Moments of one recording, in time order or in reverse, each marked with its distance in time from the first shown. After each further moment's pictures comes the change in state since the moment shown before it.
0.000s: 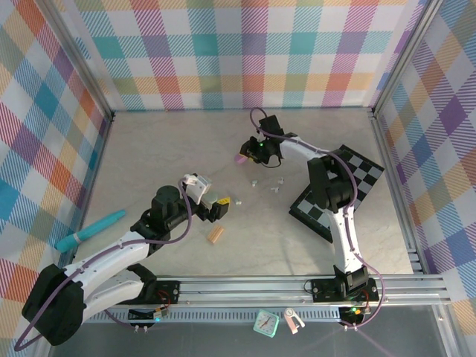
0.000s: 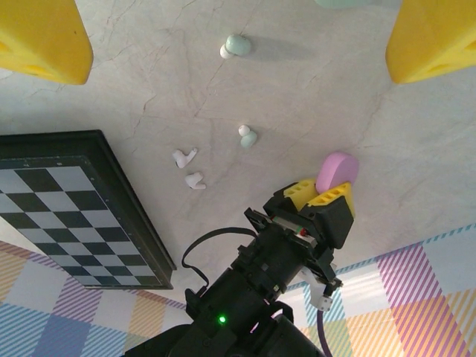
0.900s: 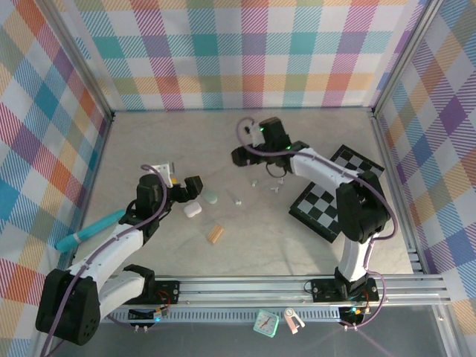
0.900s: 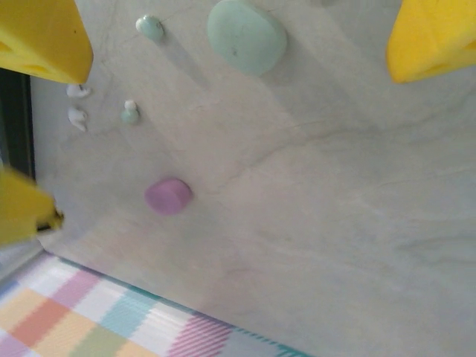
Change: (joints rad) left arm 0.329 0.043 0.050 -0.183 -0.058 -0.513; right arm 0.162 -0.466 -0.377 0.095 0.169 -0.639
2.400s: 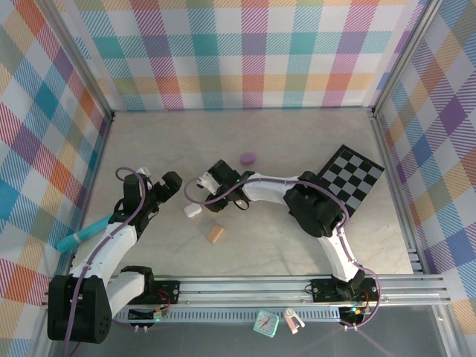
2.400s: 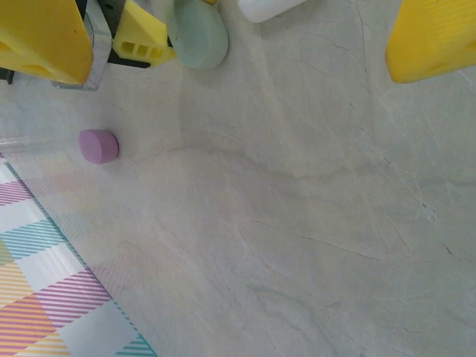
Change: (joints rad) left arm 0.195 -0.006 0.012 -0.176 0.024 -0.273; right arm 0.298 0.317 0.100 -0.042 0.127 -0.311
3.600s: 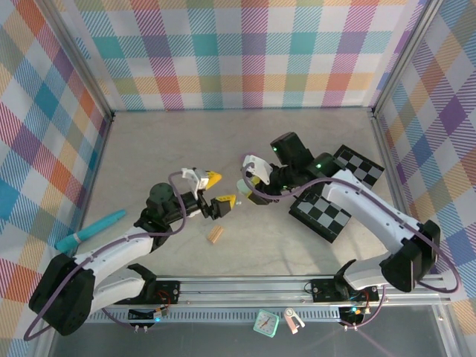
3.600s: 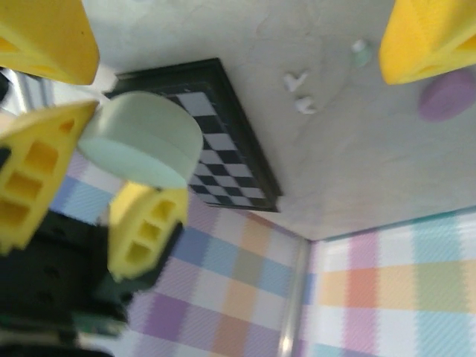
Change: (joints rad) left arm -0.487 0.073 -0.074 0.716 0.421 0.569; right arm -0.185 -0.786 -0.145 -0.579 -0.326 -0.292
